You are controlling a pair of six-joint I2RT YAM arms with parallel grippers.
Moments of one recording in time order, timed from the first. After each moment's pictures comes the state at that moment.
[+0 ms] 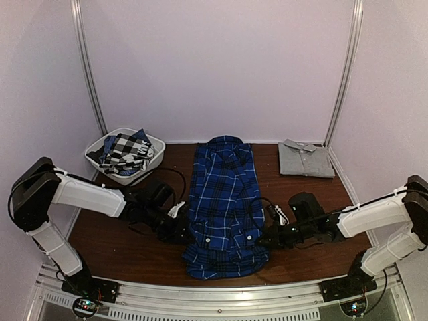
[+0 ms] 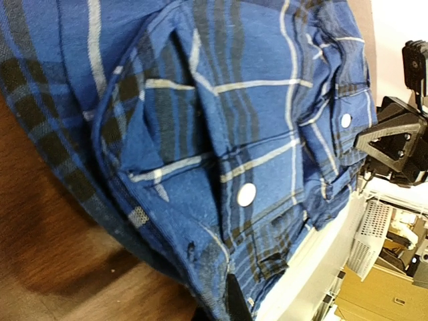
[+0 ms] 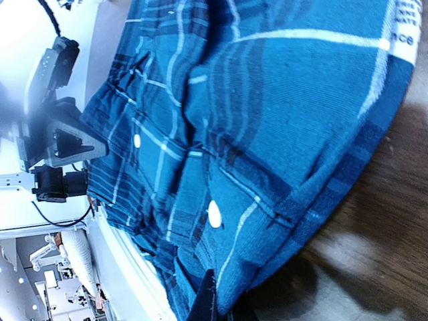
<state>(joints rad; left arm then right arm) -0.81 1.63 0.75 -0.11 0.58 -0.75 0.80 1.37 0.40 0.22 -0.46 0.92</state>
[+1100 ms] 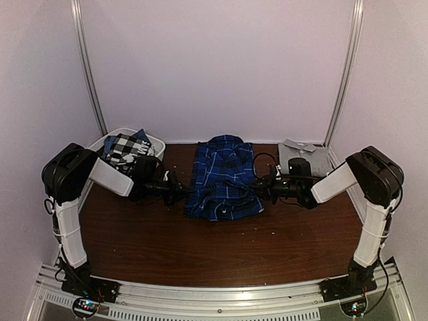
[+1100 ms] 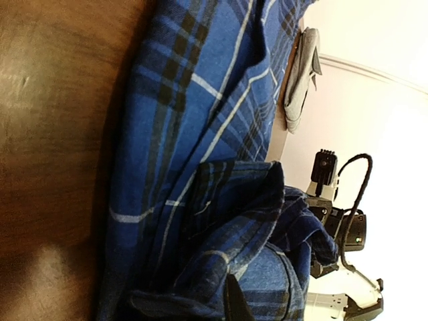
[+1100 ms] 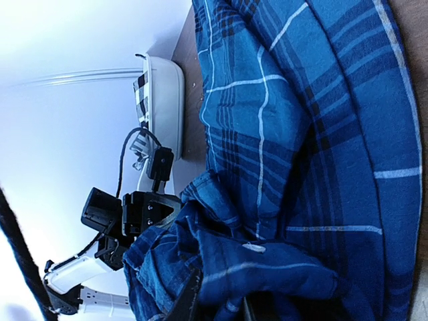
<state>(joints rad) -0.45 2.00 0.94 0.49 0.76 -1.29 0.43 1.91 0.80 0.72 -0.65 1.26</state>
